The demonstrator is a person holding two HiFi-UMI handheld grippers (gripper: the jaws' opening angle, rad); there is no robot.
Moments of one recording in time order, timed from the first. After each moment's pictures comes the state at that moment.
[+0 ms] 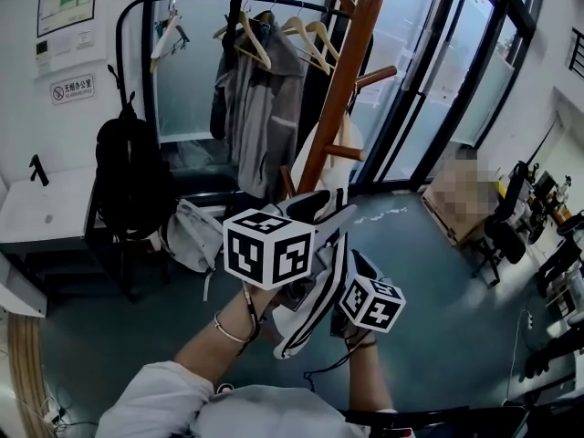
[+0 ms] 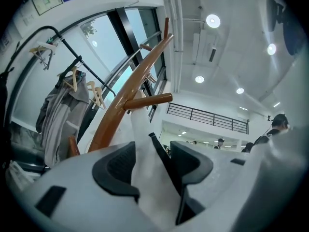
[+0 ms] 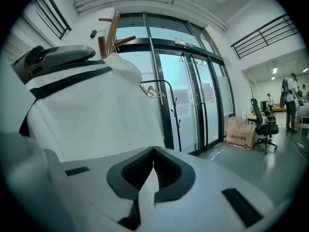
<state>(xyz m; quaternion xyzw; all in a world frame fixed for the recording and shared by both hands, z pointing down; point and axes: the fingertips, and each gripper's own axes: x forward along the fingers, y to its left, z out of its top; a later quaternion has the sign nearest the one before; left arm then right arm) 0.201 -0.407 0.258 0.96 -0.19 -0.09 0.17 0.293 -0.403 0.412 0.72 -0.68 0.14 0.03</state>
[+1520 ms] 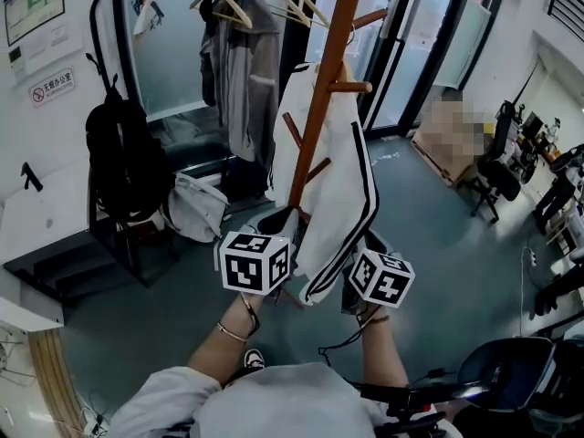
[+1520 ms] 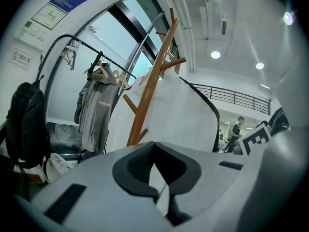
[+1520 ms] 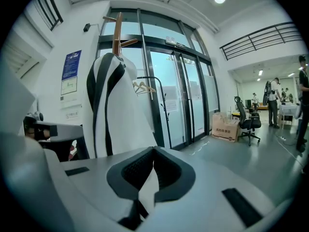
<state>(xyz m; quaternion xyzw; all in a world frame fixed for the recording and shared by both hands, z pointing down) 0.119 -0.385 0.416 0.94 -0.31 0.03 0.17 0.267 -0.324 0.449 0.77 -0.62 0.17 0.04</state>
